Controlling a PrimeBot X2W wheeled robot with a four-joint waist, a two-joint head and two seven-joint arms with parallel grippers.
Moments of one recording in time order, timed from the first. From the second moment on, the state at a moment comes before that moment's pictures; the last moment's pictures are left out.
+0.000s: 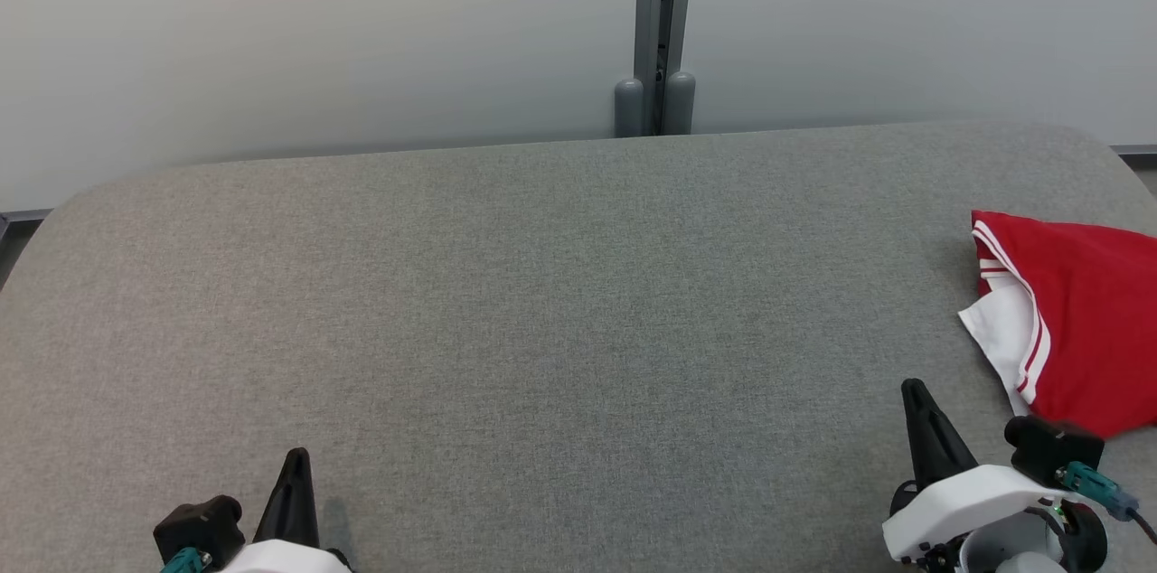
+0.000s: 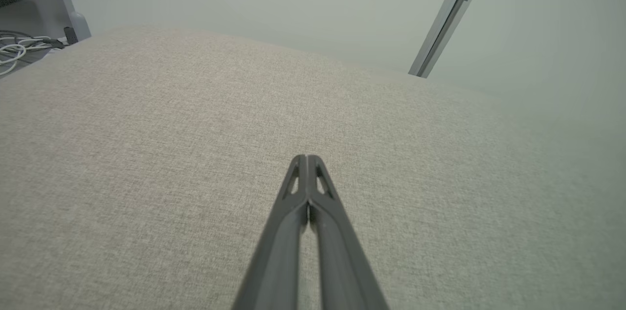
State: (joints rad) left arm -0.01 0.04 -0.01 0.42 -0.34 0.03 -0.19; right arm -0.16 -0.03 0.04 0.52 0.37 0.13 -0.20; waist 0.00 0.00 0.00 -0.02
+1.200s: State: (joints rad) left arm -0.04 0.04 0.04 0.35 -0.88 -0.03 -0.06; right arm -0.14 -0.04 -0.02 0.40 0.90 0.13 -0.07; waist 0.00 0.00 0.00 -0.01
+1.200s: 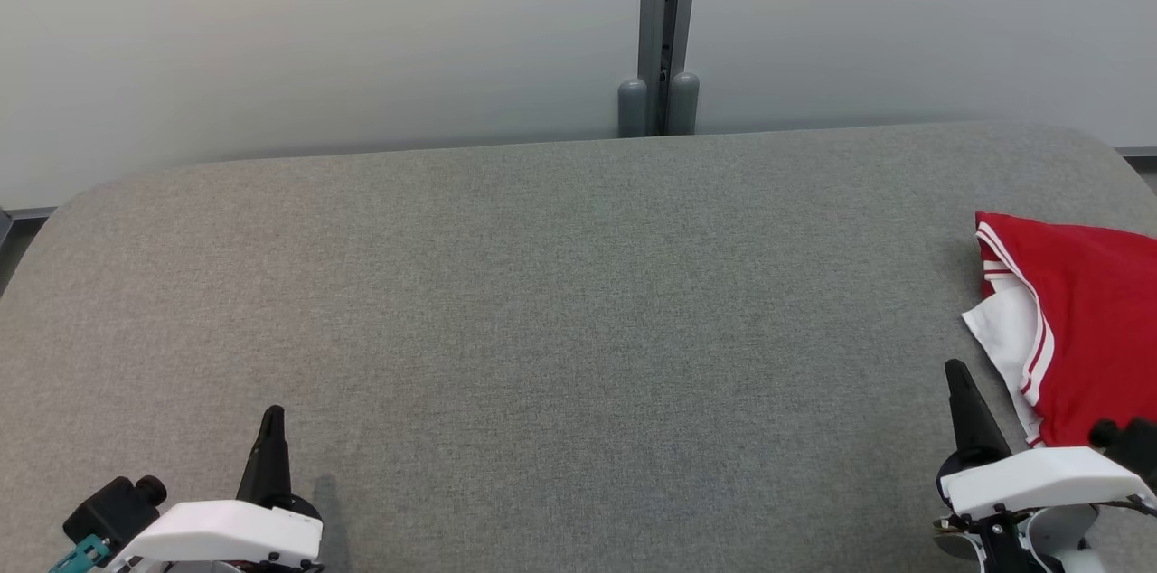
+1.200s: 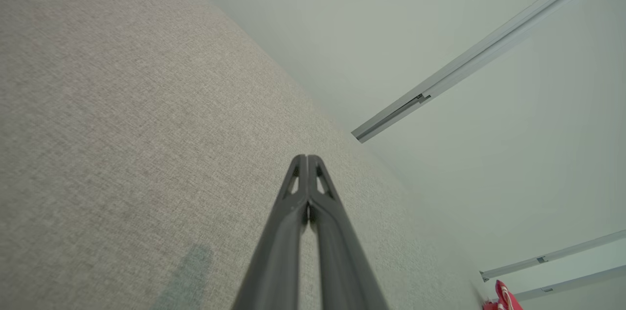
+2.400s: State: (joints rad) left arm -0.07 0.04 0.08 0.29 -1.27 -0.09 0.03; right arm -0.13 -0.04 -0.07 0.32 1.28 0.13 0.03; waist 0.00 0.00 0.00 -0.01
